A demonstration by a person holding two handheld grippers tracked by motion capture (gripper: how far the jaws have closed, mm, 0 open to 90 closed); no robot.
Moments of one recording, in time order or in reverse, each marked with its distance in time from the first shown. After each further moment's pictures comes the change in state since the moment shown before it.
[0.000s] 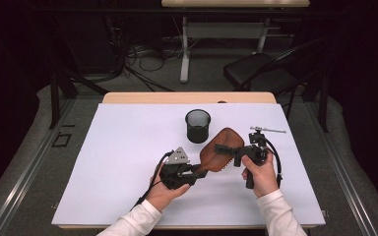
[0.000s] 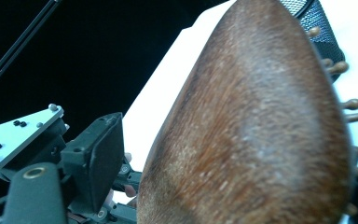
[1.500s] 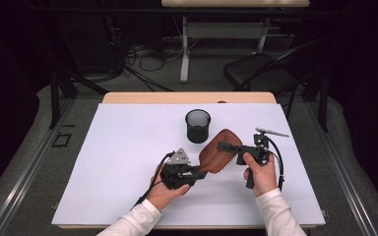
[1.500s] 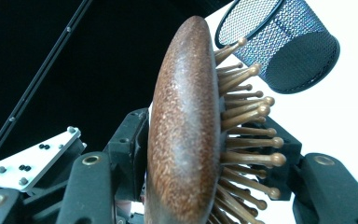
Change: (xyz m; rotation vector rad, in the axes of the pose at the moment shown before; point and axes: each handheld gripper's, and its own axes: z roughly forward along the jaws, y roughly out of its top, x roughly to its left) left arm 0.006 -0.006 0.007 0.036 0.000 0.000; right arm -0.022 -0.004 -0.002 -0.049 0.056 0.133
